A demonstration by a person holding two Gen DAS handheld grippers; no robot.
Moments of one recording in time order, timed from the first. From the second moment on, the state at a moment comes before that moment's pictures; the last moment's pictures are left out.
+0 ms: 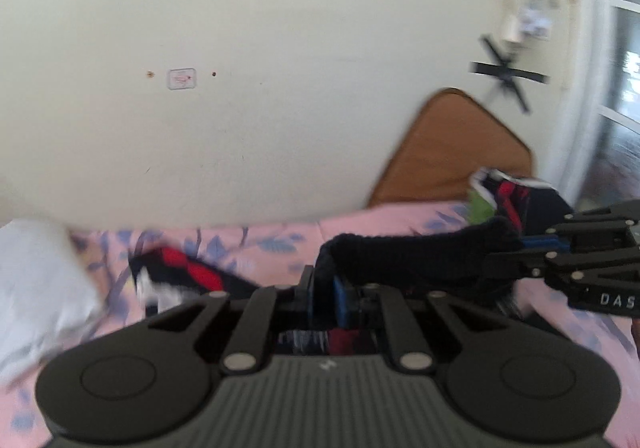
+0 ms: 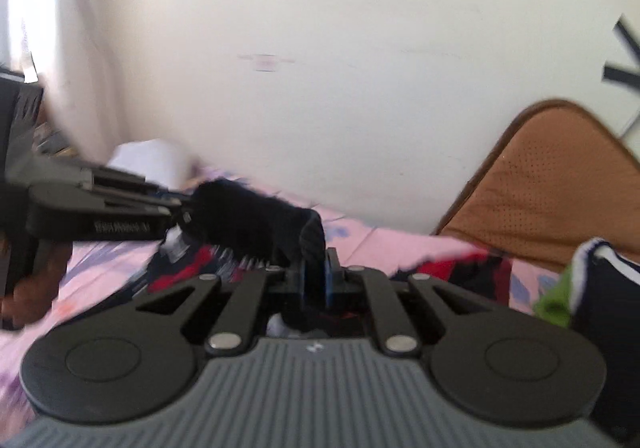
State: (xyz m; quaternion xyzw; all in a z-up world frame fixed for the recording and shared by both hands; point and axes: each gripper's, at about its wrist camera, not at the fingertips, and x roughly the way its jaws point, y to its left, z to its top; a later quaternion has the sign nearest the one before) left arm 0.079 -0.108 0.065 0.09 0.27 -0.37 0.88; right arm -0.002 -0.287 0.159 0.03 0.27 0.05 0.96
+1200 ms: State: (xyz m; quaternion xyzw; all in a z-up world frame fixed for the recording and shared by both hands) left arm 0.078 -0.067 -0.015 0.10 0.29 -0.28 0.91; right arm -0.094 -0.308 0.050 0.19 0.25 -0.05 0.95
